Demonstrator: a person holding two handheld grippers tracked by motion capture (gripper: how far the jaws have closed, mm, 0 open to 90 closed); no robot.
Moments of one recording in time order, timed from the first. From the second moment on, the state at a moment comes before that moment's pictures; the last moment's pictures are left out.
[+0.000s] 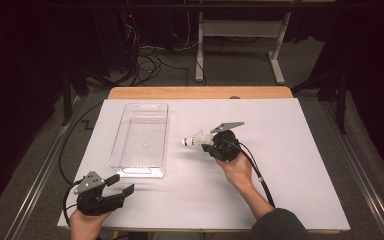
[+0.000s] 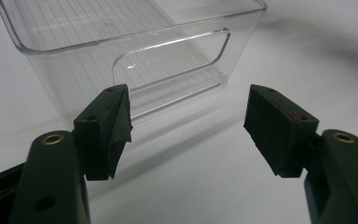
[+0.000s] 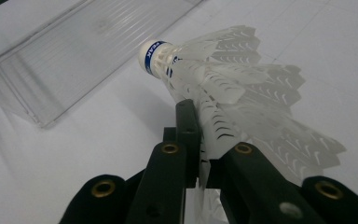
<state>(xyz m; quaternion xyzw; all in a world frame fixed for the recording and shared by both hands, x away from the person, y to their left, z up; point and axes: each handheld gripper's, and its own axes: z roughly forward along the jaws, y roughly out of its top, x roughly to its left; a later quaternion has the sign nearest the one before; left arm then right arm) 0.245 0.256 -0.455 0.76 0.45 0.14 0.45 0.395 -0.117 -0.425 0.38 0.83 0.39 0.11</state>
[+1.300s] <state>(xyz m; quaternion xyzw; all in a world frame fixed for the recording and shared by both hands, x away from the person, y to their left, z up) 0.246 0.257 -0.455 0.76 0.45 0.14 0.45 0.389 -0.100 -0.404 0.35 0.85 0.39 0.11</state>
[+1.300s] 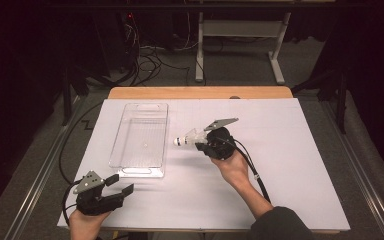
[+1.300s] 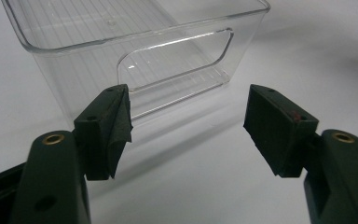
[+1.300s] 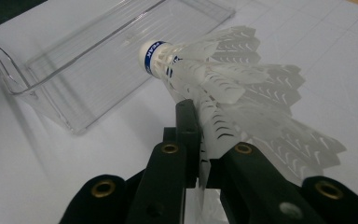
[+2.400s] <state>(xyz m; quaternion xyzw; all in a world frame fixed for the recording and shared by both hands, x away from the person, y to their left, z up) 0.245 0.258 -0.455 0.76 0.45 0.14 0.45 0.390 -0.084 -0.384 0.33 0.85 0.40 0.10</state>
